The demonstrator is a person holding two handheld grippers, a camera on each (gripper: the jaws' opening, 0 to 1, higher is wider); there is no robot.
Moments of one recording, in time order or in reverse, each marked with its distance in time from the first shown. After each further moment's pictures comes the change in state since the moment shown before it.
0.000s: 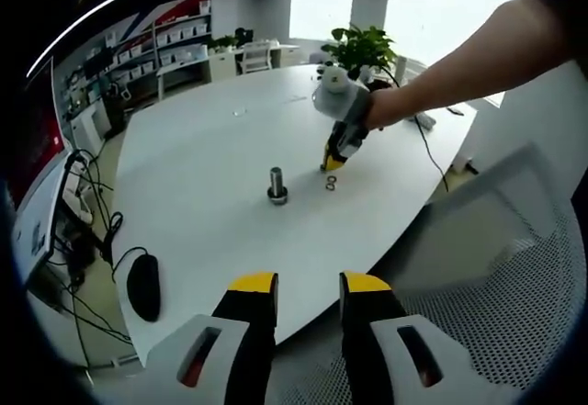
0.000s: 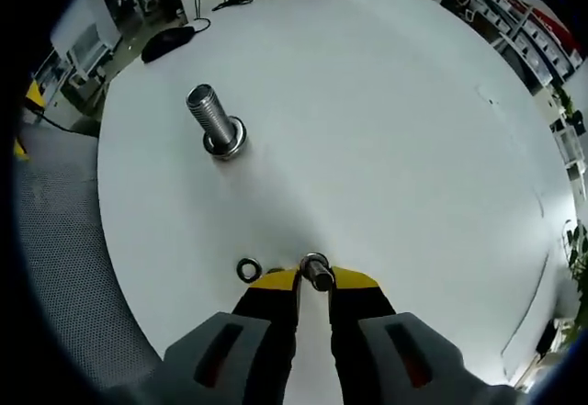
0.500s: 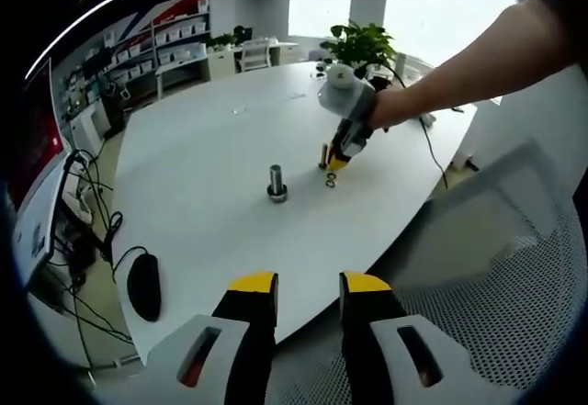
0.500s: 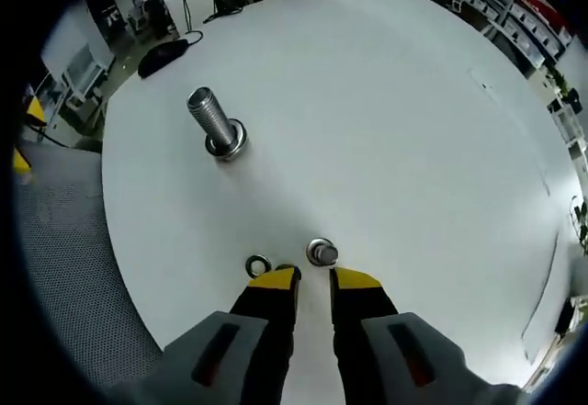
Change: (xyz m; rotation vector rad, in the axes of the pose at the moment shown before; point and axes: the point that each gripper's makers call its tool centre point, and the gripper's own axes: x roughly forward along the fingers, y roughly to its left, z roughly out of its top) left arm 0.000 -0.001 -0.002 0.009 0.014 0.000; right arm -0.003 0.015 -0.007 0.105 -0.033 0.034
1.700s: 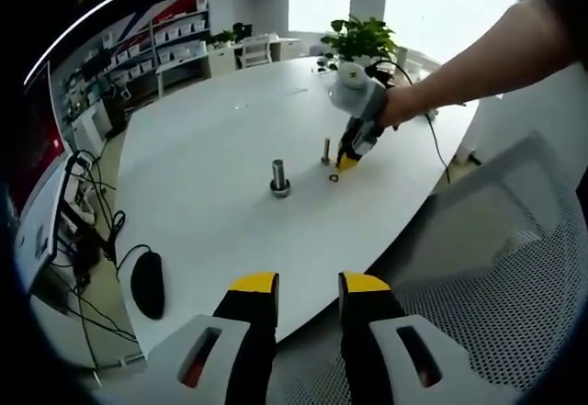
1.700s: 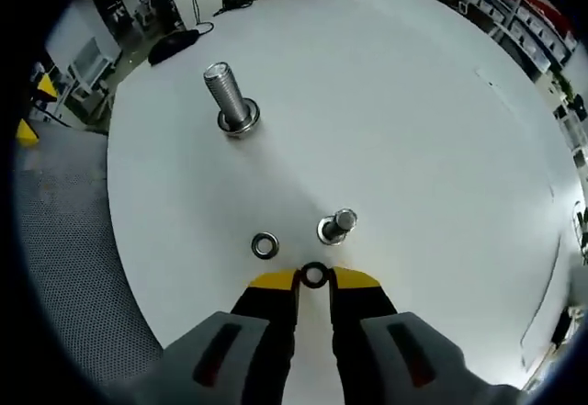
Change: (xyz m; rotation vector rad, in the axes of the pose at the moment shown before) left arm -0.001 0.004 -0.004 0.014 0.022 0.017; right arm -0.003 0.007 -0.016 -0.085 0.027 0.004
